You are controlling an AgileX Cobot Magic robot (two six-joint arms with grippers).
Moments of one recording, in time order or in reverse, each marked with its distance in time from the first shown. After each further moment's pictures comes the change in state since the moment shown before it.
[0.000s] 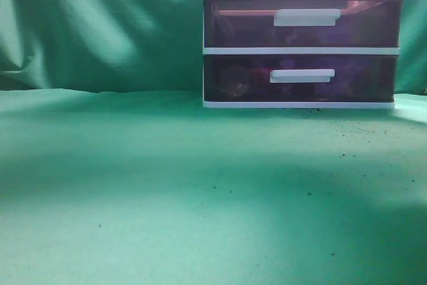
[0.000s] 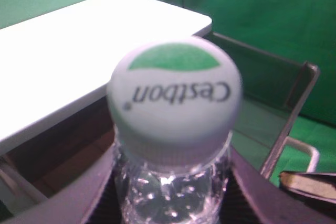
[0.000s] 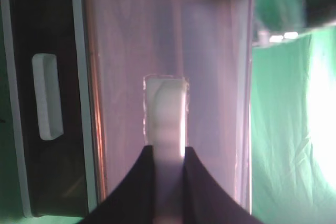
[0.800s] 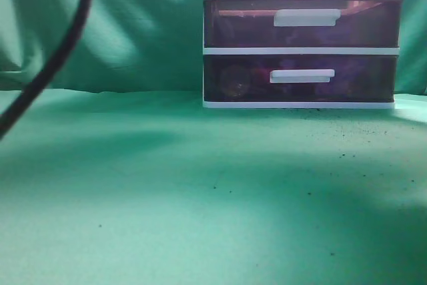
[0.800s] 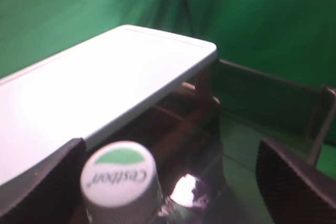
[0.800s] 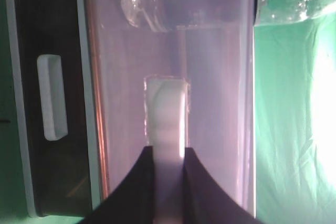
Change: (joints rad) left arm -0.069 0.074 -0.011 0.114 -0.183 -0.008; right arm 0.000 0.000 0.000 -0.006 0.009 0.008
